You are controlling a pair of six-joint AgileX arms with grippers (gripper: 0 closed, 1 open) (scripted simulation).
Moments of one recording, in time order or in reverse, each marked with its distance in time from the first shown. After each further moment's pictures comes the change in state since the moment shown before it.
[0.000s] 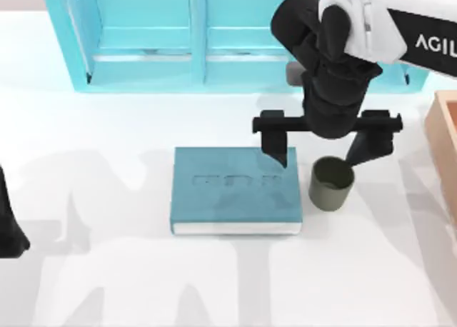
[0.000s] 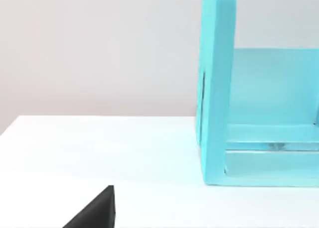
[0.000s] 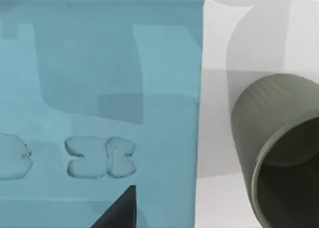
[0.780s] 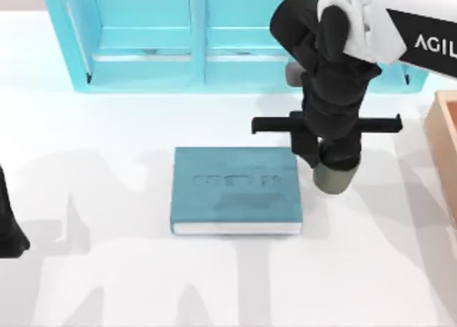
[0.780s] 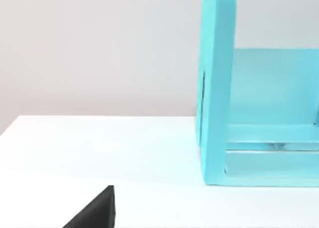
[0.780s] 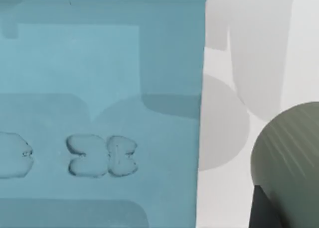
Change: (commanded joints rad) left arm 0.000 0.000 0.000 0.000 0.000 0.000; right arm 0.000 0.000 0.000 0.000 0.000 0.000
